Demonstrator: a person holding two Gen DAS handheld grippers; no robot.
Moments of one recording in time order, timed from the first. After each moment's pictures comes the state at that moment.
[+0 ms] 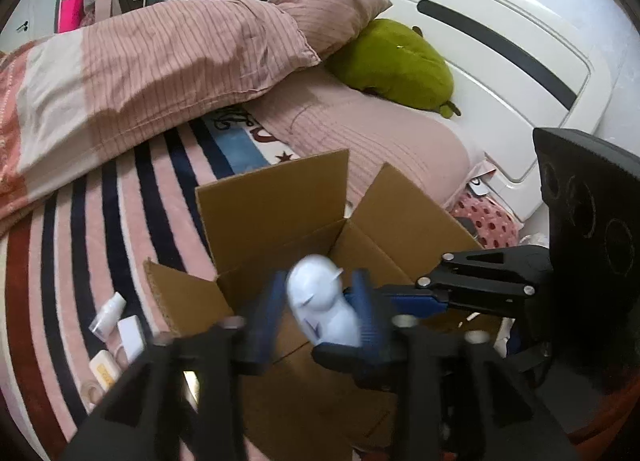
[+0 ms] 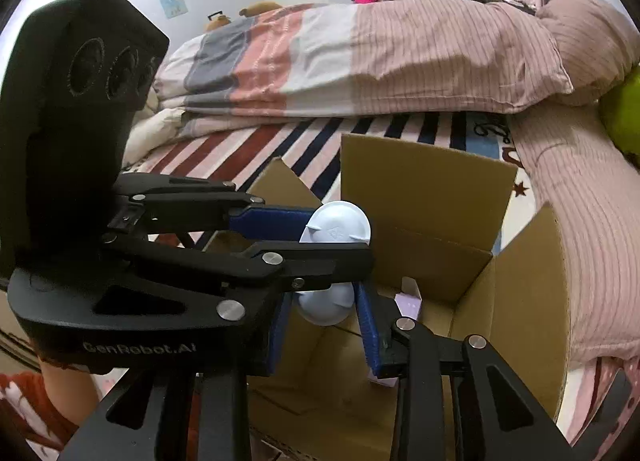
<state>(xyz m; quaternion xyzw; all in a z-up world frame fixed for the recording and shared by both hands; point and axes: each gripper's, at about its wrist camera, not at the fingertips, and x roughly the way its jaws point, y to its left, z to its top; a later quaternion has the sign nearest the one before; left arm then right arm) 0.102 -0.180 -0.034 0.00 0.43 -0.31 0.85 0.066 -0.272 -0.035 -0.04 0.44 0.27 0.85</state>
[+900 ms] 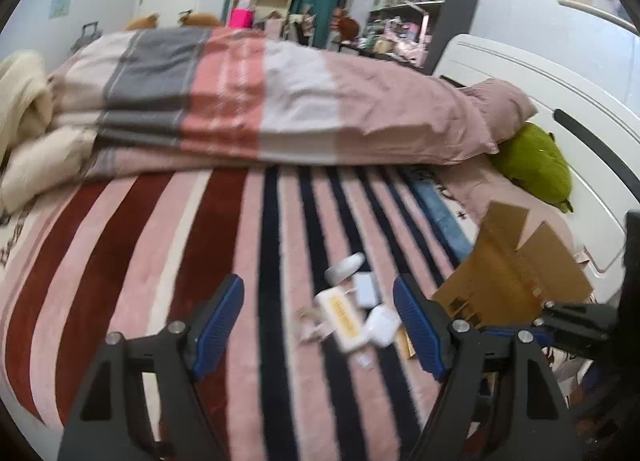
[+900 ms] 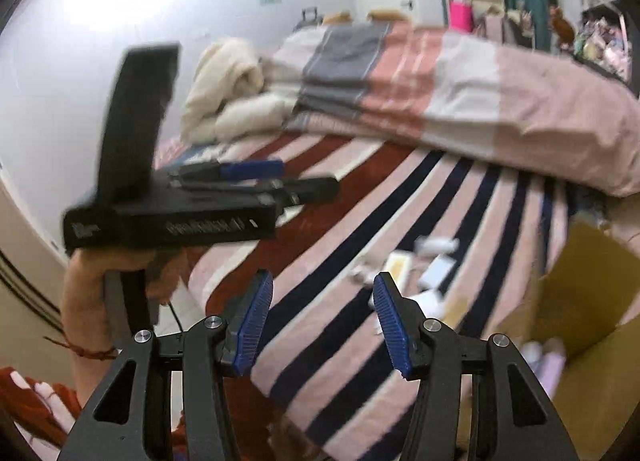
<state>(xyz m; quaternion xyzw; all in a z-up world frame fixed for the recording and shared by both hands) 0.018 0.064 -0.048 -0.10 0.36 -0.06 0.93 0.000 -0.111 -0.032 -0.09 0.40 0.40 0.82</state>
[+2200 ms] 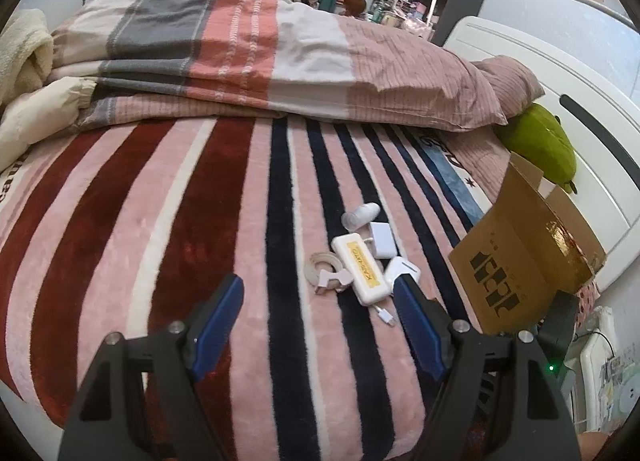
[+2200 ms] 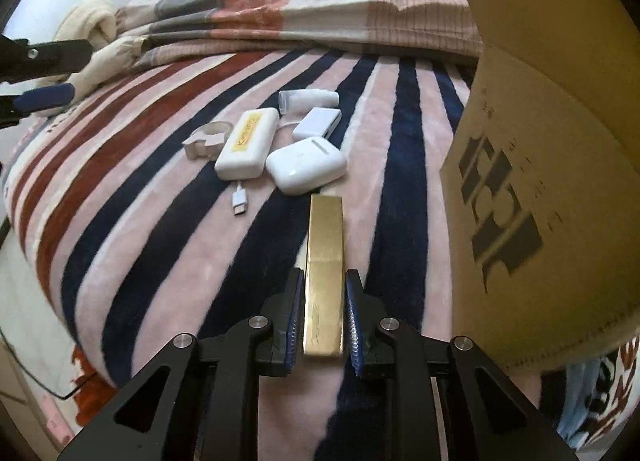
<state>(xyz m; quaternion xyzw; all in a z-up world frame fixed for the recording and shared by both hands) 0.009 0.069 -0.098 -0.11 0.39 -0.08 0.91 -0.004 -0.140 -0.191 -0.11 0.43 0.15 0.88</state>
